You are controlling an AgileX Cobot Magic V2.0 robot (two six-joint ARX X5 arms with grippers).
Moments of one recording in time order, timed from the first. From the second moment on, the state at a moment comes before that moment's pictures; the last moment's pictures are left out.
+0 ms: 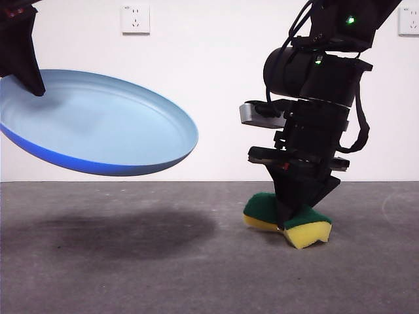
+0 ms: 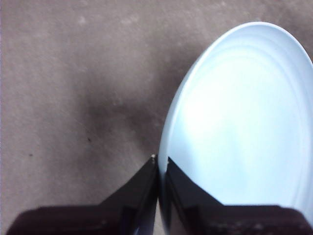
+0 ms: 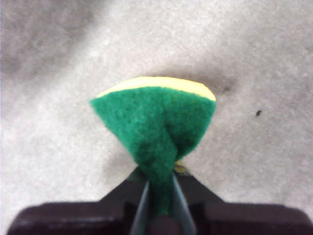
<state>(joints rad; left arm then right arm) -0.29 1.09 0.96 -0.67 0.09 -0.04 0.51 1.81 1.16 -0.58 -0.10 -0.15</state>
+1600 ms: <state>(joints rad) -0.52 1.24 1.01 -0.47 0.03 -0.16 0.85 1.57 1.17 -0.77 0.20 0.00</state>
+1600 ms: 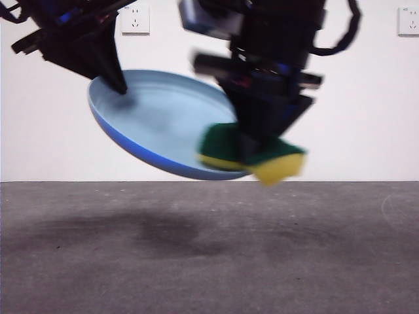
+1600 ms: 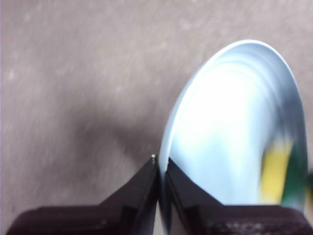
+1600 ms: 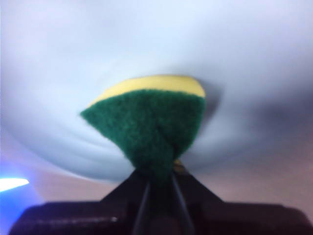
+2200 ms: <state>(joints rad) -0.55 1.24 1.01 -0.58 0.10 -0.18 0.75 1.56 1.18 -0.36 0.01 0.01</state>
